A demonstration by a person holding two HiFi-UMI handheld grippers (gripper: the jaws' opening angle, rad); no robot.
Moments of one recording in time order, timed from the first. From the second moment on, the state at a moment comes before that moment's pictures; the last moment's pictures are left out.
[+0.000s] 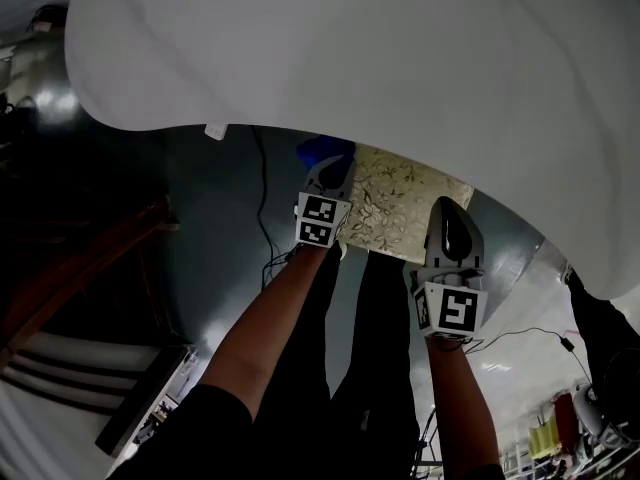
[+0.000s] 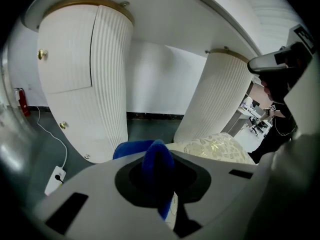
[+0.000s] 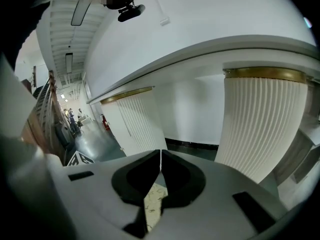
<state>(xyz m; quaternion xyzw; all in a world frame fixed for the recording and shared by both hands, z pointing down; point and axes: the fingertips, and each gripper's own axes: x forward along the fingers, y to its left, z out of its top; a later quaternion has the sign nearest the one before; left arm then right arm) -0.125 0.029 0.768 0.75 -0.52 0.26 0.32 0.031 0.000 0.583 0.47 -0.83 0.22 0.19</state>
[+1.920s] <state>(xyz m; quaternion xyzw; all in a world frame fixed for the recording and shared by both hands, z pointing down) 0.046 0.044 0.772 0.80 -0.41 0.30 0.32 0.160 0.020 0.606 0.57 -0.75 0.30 0.15</state>
